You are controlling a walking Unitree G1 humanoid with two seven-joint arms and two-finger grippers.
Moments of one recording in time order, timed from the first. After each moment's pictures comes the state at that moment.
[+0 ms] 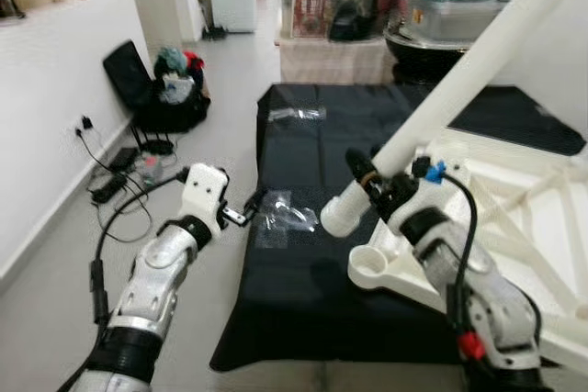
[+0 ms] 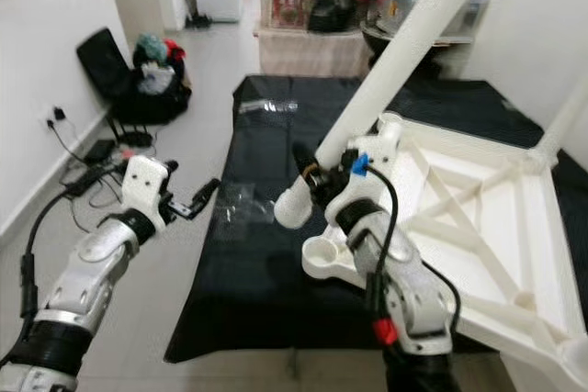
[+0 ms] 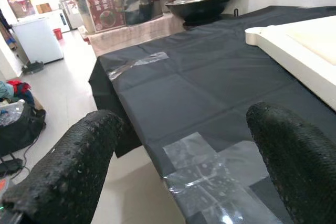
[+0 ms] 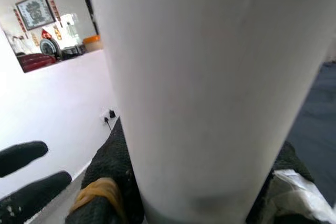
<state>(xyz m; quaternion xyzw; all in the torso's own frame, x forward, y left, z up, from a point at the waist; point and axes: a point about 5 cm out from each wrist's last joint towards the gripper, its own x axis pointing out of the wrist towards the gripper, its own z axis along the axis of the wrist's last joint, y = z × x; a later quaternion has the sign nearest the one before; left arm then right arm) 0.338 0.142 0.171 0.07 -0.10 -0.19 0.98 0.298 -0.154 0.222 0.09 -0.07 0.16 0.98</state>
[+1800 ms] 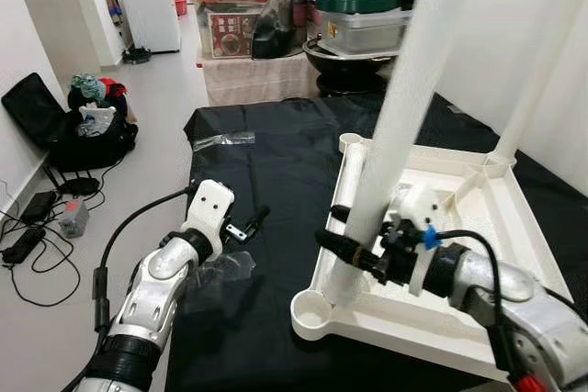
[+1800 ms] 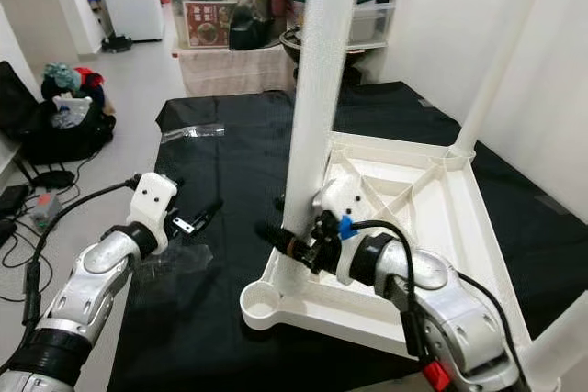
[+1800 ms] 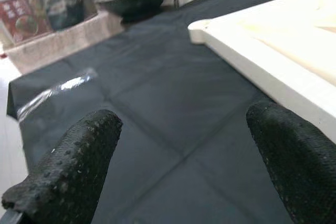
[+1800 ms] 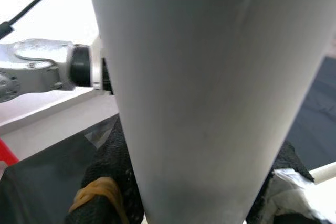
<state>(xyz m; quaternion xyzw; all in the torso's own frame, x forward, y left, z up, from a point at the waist) 0.333 0.155 0.147 0.11 -0.05 -0.19 0.97 0.259 -0.143 0.208 -0.07 0.02 0.44 0.90</state>
